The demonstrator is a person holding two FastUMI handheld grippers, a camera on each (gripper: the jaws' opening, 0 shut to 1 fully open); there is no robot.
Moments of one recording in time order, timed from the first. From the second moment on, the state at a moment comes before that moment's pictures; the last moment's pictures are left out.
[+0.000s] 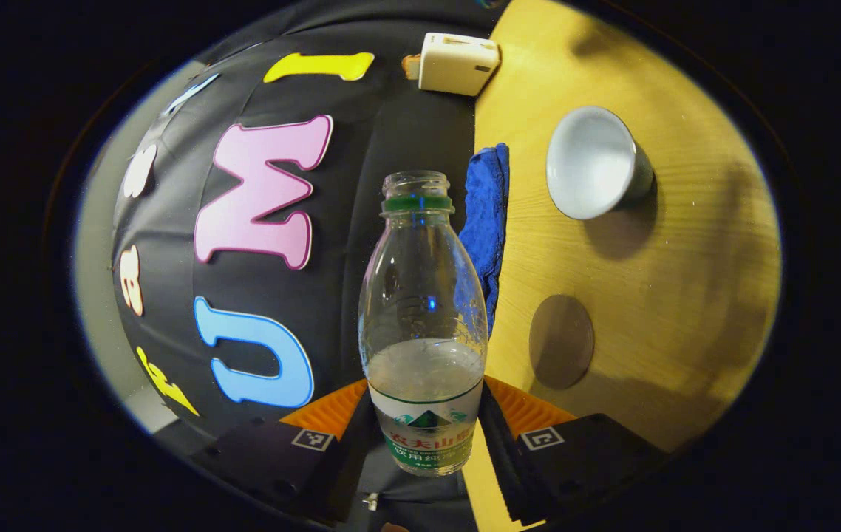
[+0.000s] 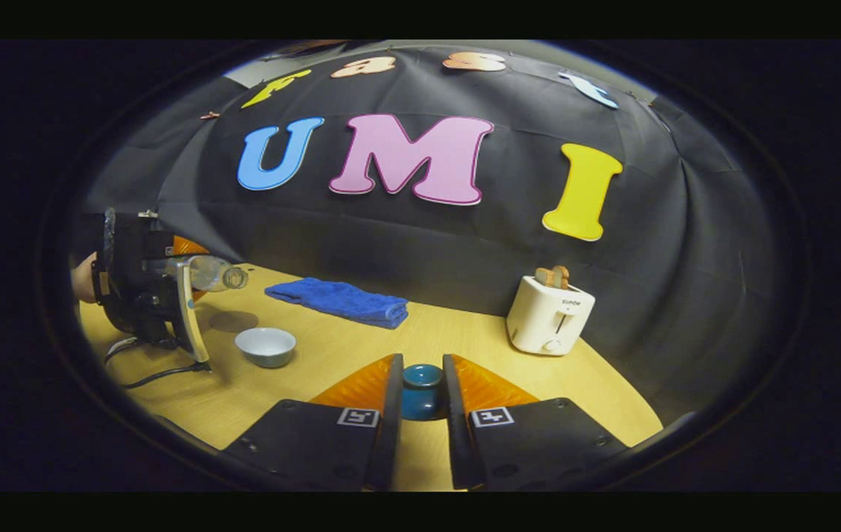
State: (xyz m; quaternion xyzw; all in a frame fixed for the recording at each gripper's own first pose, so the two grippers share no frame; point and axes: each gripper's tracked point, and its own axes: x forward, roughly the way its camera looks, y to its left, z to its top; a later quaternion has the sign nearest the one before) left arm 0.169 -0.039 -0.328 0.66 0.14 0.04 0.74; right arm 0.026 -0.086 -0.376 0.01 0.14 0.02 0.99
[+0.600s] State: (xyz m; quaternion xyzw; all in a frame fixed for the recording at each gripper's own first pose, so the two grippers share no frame) left arm 0.178 -0.045 -0.332 0.73 0.12 0.02 0.67; right arm 0.018 -0.098 -0.379 0.02 0.14 0.01 0.99
